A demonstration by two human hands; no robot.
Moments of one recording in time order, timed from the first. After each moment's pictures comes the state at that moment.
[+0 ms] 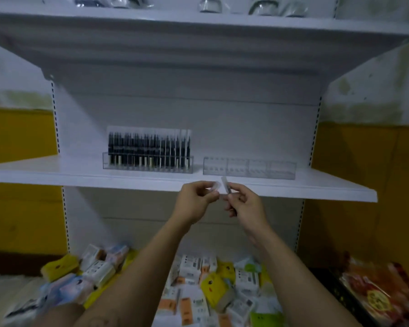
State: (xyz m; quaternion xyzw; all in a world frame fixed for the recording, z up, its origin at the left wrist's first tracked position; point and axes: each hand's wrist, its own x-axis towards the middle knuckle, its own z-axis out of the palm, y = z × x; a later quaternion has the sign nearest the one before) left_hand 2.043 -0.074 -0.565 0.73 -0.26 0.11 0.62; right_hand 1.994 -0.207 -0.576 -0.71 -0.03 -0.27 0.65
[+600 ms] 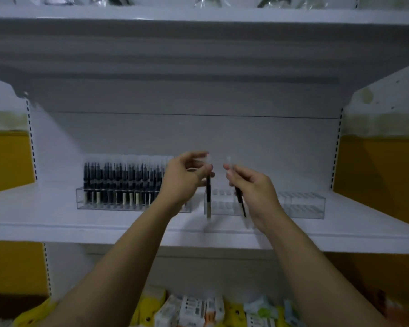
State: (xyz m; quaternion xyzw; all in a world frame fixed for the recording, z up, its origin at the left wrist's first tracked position) left_hand 2.146 -0.085 -0.444 0.67 -0.31 0.12 0.67; right_hand 2.094 -0.232 -0.465 -0.68 -0.09 -0.32 0.65
